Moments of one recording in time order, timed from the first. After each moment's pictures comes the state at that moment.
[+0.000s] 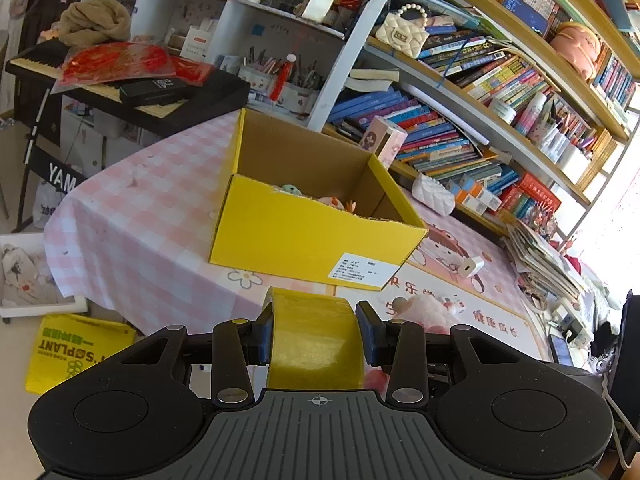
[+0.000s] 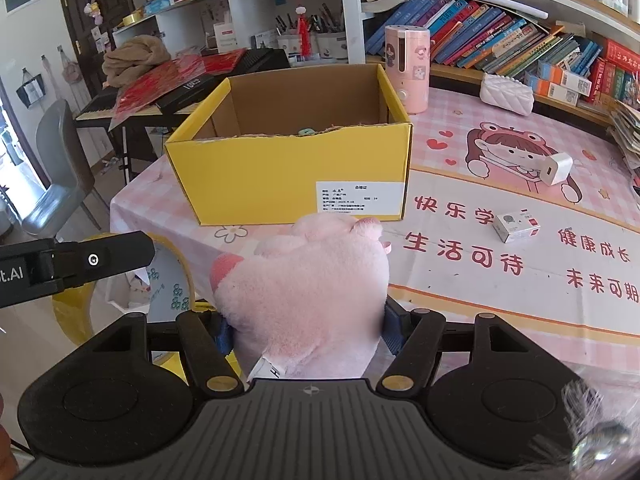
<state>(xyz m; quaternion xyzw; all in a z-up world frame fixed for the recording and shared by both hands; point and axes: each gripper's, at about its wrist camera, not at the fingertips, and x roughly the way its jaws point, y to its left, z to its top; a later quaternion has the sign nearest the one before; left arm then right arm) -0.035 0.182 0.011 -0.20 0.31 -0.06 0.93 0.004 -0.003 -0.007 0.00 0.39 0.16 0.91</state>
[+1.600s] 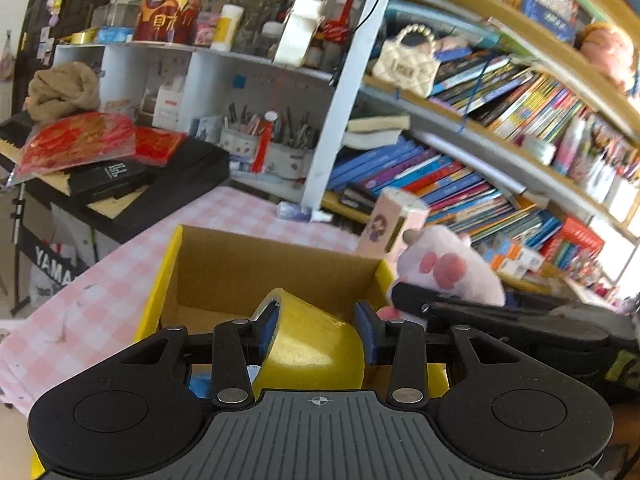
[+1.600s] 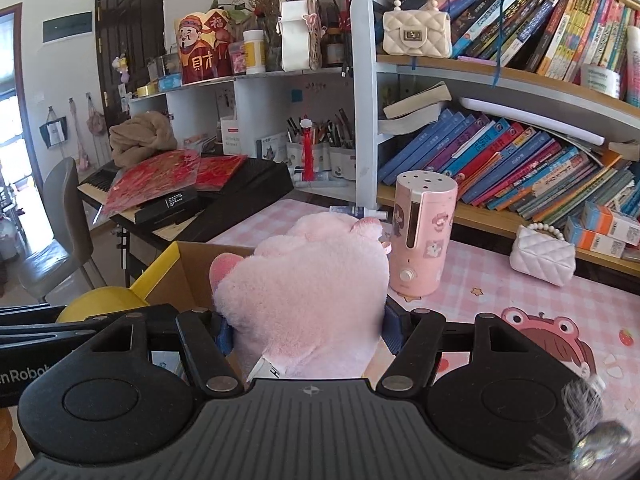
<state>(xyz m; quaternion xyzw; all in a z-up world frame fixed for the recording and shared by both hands) 0.152 0.143 0.036 -0.14 0.26 -0.01 0.95 0.220 -0.015 0.047 -0.02 0.25 0.22 0.94</state>
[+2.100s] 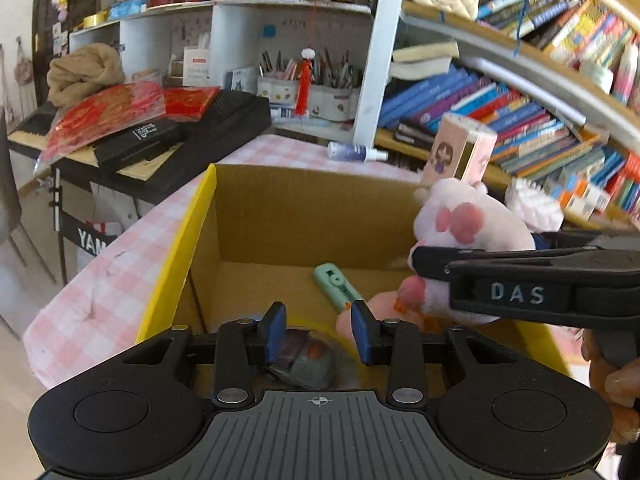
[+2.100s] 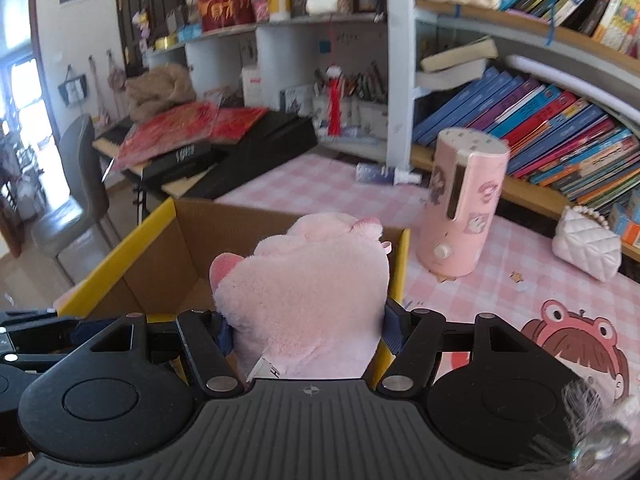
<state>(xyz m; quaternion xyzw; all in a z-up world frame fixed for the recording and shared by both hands) 0.182 0.139 -0.006 -0.08 0.34 0.05 0.93 0.266 0.010 0.012 -0.06 0.32 0.26 0.91</state>
